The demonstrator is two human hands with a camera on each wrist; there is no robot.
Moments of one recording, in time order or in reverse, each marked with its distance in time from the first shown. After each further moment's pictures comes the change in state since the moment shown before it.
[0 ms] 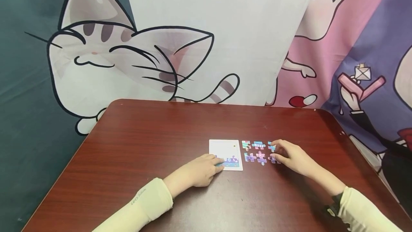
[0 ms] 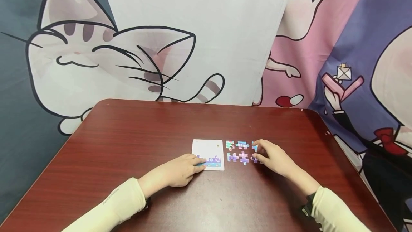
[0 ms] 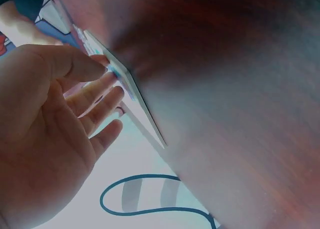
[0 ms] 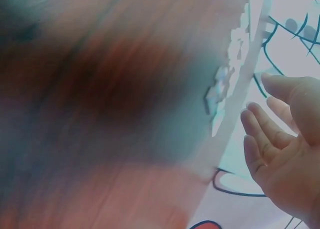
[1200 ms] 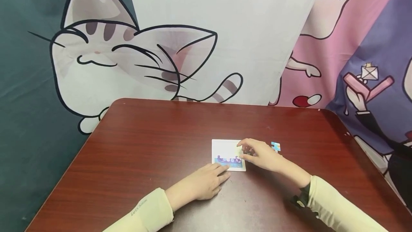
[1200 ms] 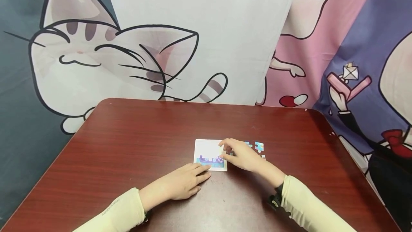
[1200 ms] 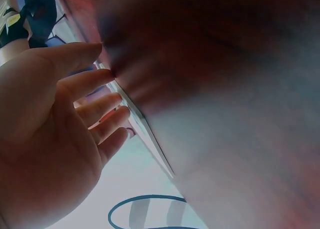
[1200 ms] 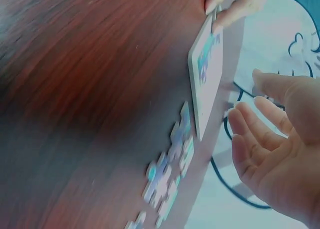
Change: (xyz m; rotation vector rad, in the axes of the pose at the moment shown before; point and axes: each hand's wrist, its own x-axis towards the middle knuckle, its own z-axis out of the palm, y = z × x) left_hand -0.012 0.022 0.009 0.021 0.032 0.002; right_hand 0.054 -0.074 0.039 0.191 -0.166 -0.090
